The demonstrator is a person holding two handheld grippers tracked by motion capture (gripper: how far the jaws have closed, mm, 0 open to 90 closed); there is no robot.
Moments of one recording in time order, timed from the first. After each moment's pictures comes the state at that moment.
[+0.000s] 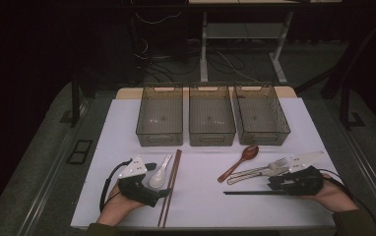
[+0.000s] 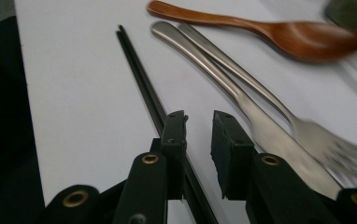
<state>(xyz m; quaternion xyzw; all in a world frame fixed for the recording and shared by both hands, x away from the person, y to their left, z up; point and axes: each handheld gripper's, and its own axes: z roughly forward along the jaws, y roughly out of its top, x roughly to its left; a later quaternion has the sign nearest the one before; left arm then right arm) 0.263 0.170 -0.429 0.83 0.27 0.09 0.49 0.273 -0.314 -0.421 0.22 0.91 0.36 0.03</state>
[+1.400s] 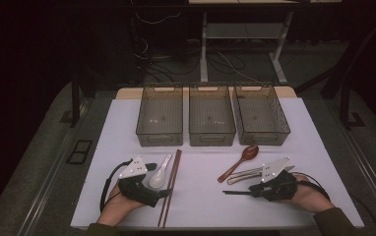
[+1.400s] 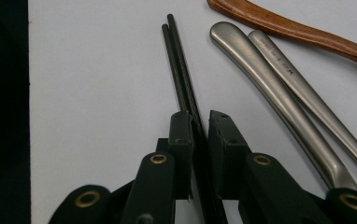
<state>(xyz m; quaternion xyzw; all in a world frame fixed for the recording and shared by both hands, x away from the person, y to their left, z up) 0.263 0.169 -0.429 0.83 0.27 0.09 0.49 0.275 -0.263 -0.440 0.14 0.94 0.31 0.02</state>
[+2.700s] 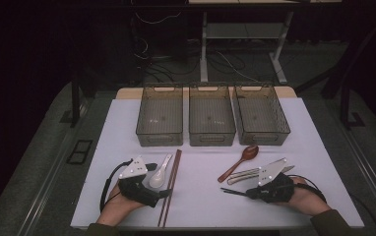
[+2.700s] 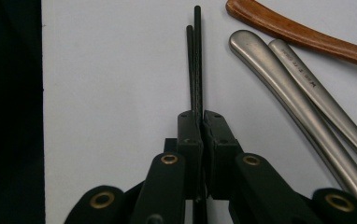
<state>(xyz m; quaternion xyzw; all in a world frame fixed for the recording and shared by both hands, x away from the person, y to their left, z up) 0.262 0.170 -0.429 0.83 0.27 0.09 0.49 0.267 -0.253 -0.440 0.14 0.94 0.31 0.02</state>
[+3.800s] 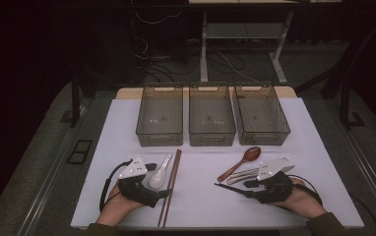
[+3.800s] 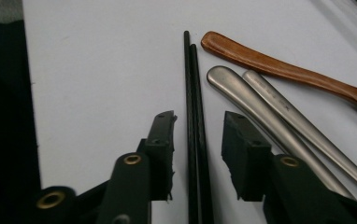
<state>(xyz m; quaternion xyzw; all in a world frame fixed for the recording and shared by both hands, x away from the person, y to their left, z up) 0.262 0.171 -0.429 0.83 0.27 0.09 0.49 0.261 -0.250 -0.429 0.21 0.91 0.35 0.04</state>
